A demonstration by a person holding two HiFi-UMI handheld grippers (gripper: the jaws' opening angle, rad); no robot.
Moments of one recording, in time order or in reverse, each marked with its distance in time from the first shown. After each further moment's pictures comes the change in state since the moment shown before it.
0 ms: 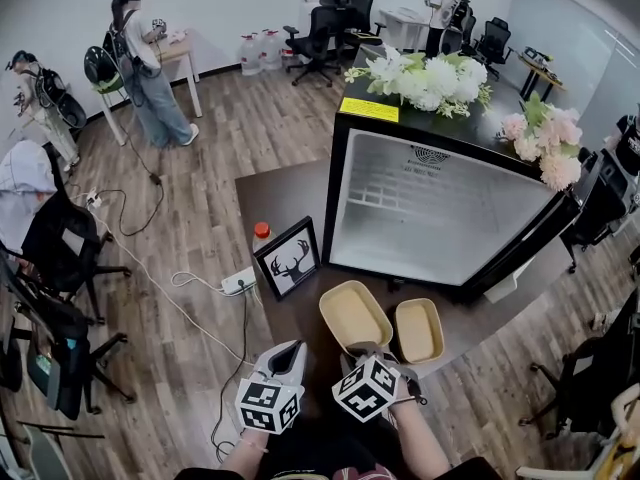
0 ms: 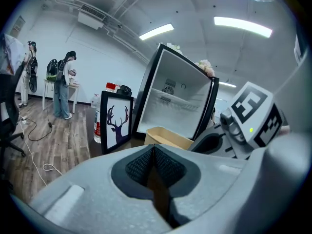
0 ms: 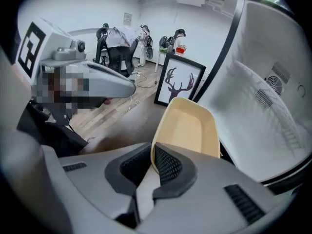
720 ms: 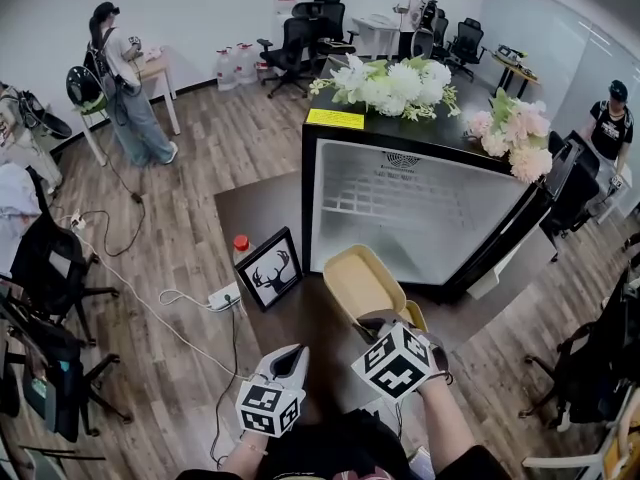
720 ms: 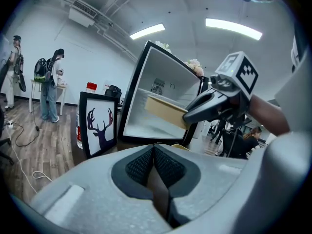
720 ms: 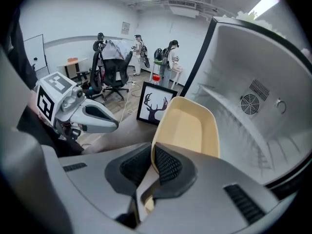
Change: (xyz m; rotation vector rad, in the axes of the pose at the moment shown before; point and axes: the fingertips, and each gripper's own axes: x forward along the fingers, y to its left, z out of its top) left arm 0.017 -0.032 0.010 0.050 -0.003 -0.119; right arm -0.082 -0.079 0.039 0.001 -0.091 -0.061
